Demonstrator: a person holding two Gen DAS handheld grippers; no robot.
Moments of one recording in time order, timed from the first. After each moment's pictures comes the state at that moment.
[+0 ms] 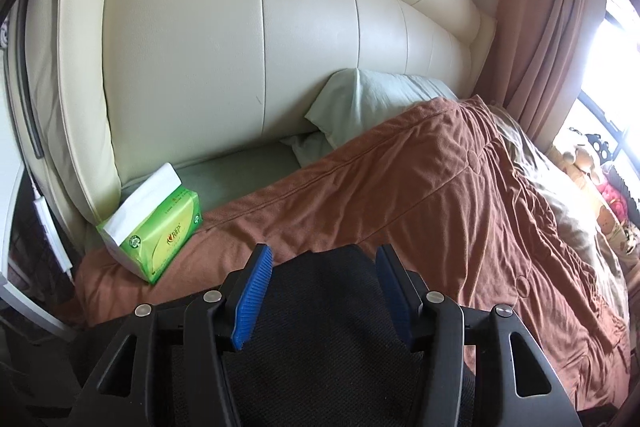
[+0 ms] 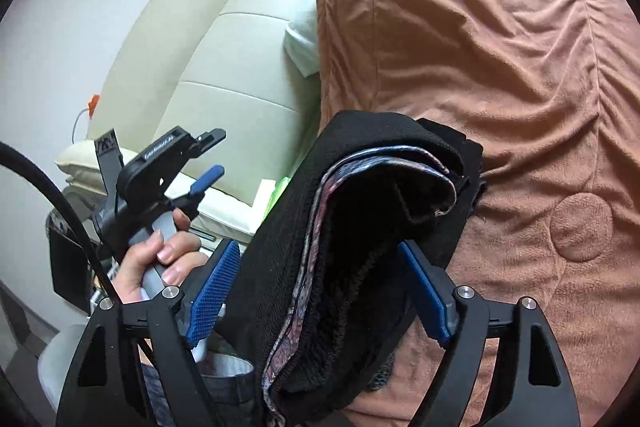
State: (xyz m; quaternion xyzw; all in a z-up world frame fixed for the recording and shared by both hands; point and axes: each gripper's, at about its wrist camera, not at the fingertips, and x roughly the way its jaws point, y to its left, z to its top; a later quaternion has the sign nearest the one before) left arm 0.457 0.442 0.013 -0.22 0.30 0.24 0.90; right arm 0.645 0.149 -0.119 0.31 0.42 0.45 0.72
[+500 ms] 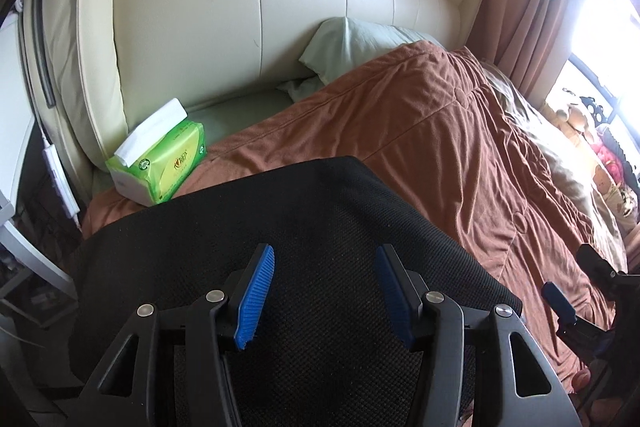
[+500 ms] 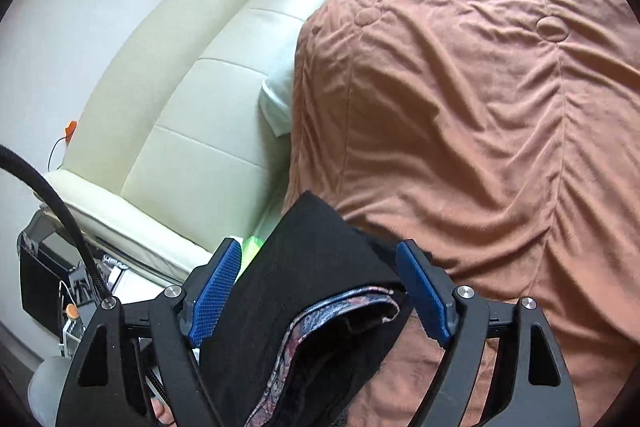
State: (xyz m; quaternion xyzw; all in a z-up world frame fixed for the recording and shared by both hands) left arm 0.415 0.402 -0.021 -0.22 0.35 0.21 0.89; right arm 0.674 0.114 -0.063 0.28 0.36 0.37 0.81
